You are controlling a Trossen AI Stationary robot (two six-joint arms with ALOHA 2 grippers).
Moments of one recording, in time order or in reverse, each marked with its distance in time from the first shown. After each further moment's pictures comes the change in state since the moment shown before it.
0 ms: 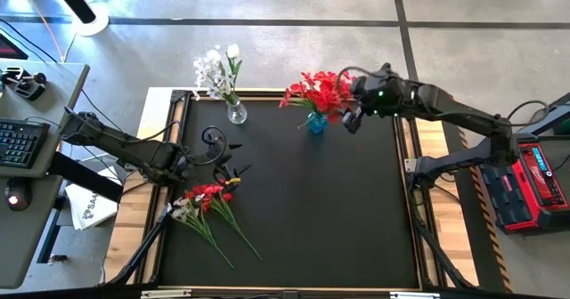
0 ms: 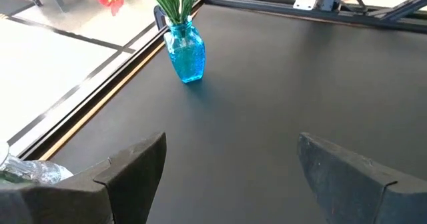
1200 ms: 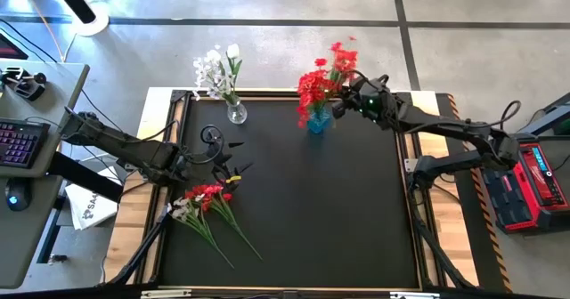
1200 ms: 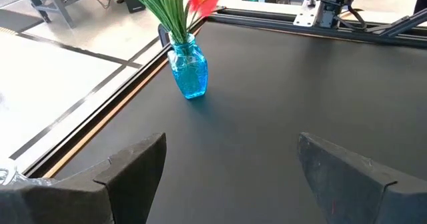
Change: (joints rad) left arm -0.001 0.000 0.000 0.064 -0.031 0.052; right arm -0.185 -0.009 -0.536 0.816 0.193 0.067
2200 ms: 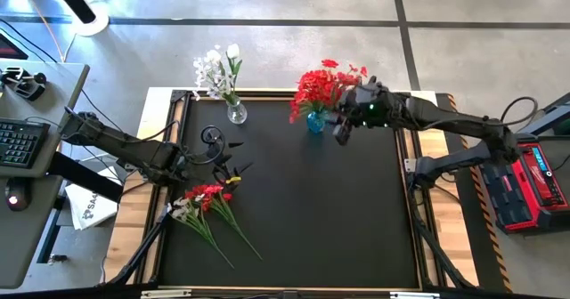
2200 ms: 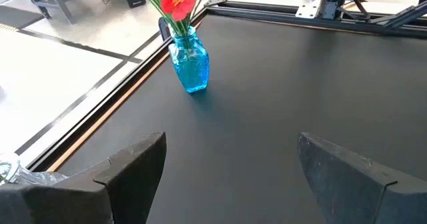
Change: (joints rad) left arm 0.000 0.000 0.000 -0.030 0.003 -0.010; right arm 0.248 0.009 0.360 -0.552 -0.297 -0.028
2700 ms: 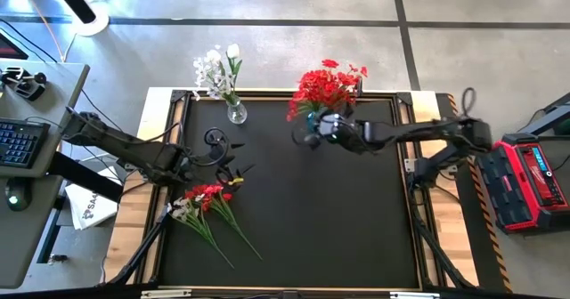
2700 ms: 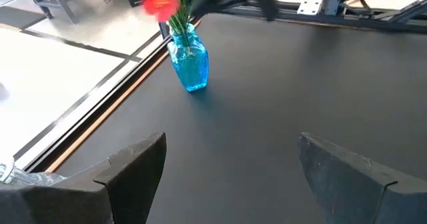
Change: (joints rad) left arm 0.000 0.034 0.000 0.021 -0.006 0.001; right arm 0.098 0.285 -0.188 0.441 0.535 0.075
